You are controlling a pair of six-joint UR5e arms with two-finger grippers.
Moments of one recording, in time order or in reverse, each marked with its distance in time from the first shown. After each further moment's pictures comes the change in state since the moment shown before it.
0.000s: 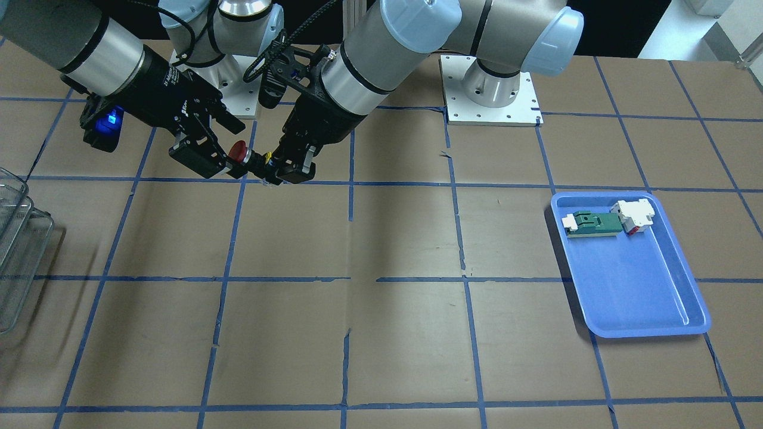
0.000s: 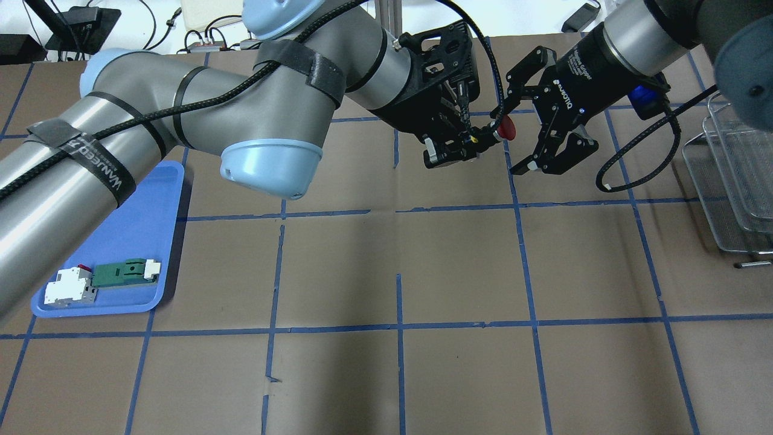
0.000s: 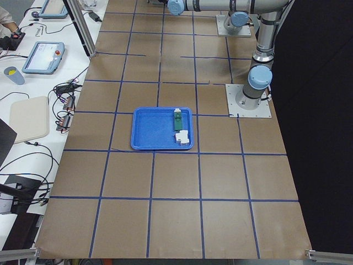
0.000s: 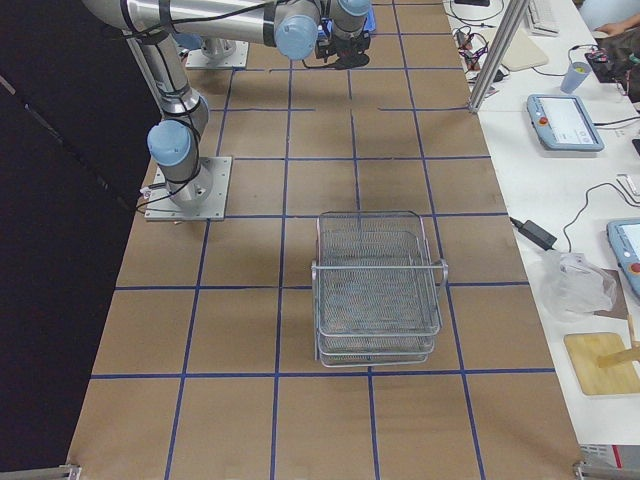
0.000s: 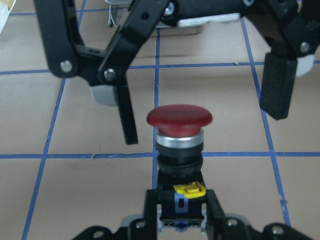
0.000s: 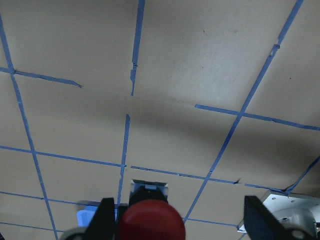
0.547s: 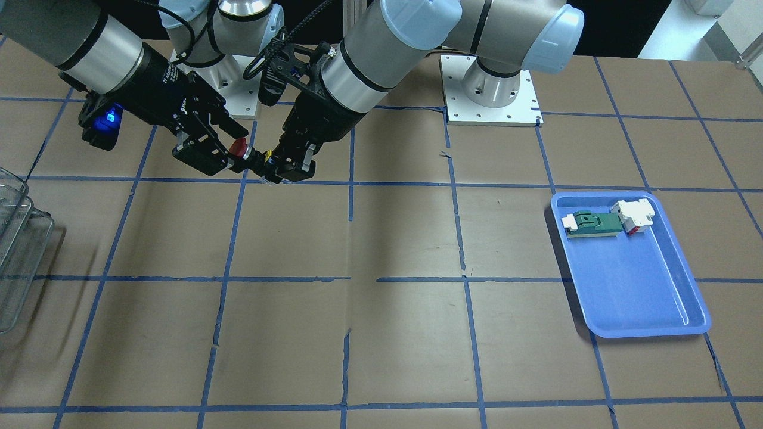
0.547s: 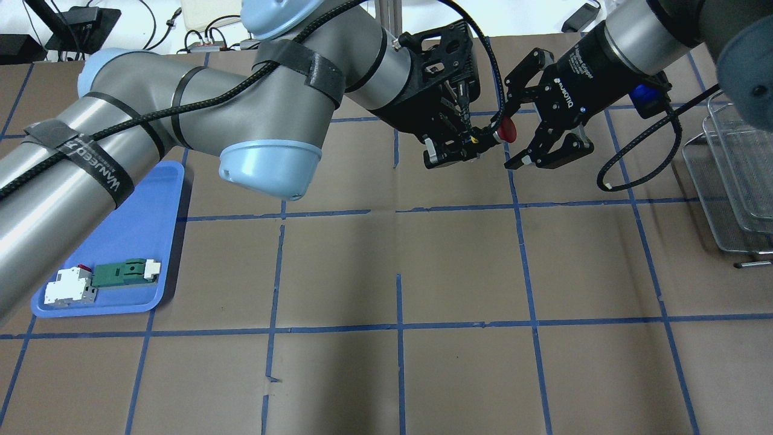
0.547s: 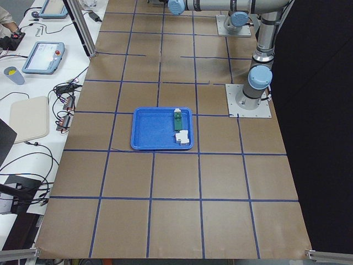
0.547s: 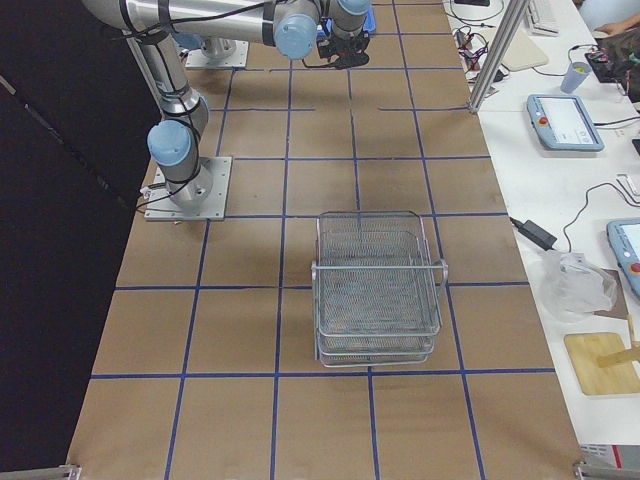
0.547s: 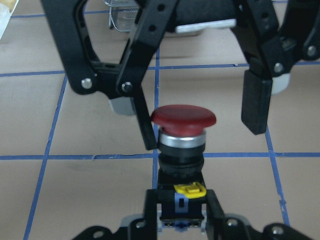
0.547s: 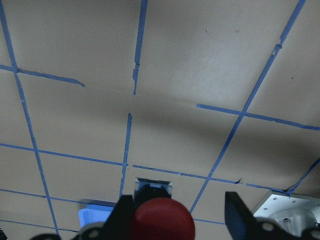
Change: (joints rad) left arm 0.000 0.002 -0.001 -0.001 0.001 0.000; right arm 0.000 -0.004 -0.002 -0.002 0.007 -0.006
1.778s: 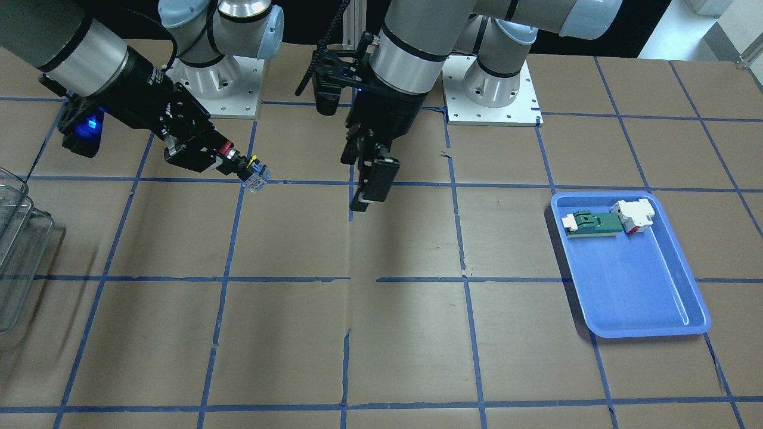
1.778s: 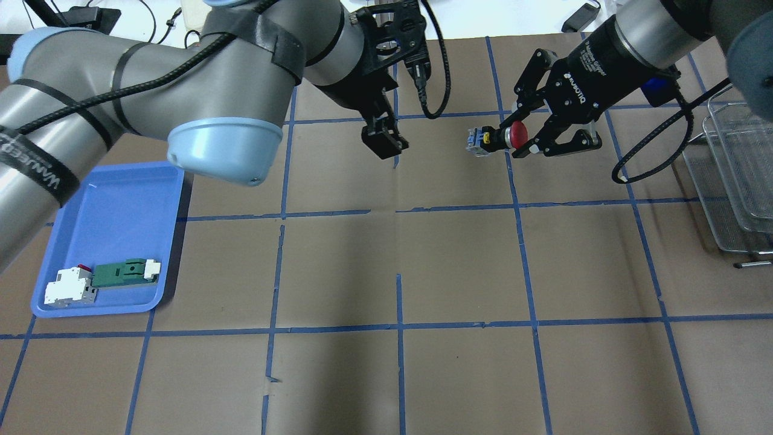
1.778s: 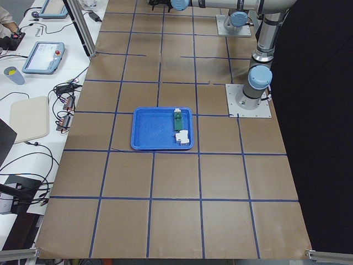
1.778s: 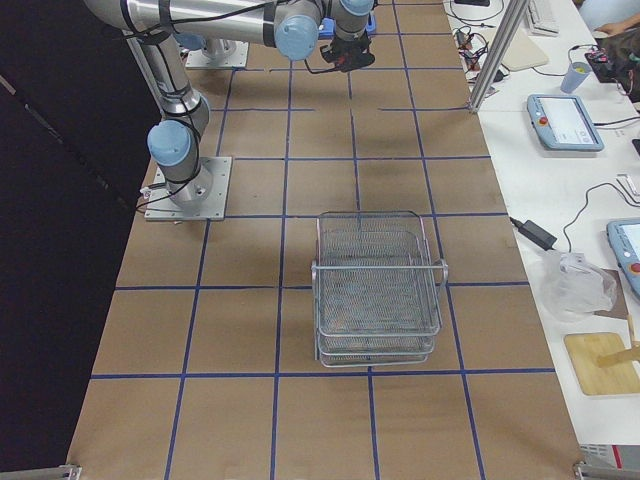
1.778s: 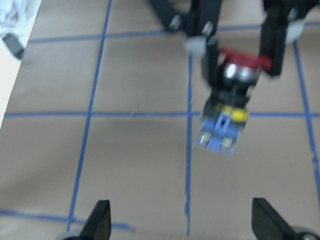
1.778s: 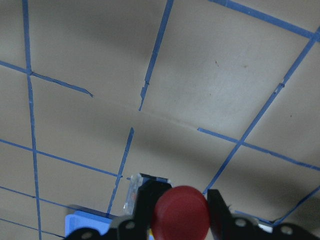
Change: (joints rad) left arm 0.080 0.090 0.022 -0.130 0.383 -0.066; right arm -0.048 0.011 -0.020 0.002 -0.062 -0.184
